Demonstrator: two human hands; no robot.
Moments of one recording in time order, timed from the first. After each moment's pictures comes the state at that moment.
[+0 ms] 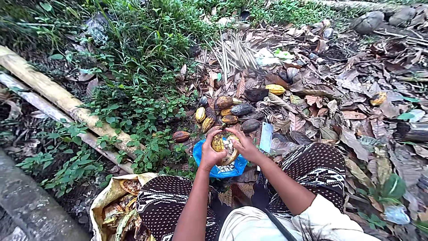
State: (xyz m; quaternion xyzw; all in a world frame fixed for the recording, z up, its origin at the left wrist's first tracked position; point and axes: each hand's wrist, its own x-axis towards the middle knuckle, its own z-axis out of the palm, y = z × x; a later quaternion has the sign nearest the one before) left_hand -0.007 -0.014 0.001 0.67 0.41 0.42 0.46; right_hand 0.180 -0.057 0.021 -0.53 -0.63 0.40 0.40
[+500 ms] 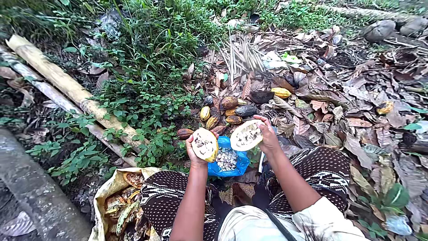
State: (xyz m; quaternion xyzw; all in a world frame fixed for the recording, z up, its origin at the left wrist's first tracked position) left_hand -0.036 -0.003 -0.004 0.12 0.17 0.59 0.78; right_hand 0.210 -0.047 0.021 -0.42 -0.30 0.52 0.68
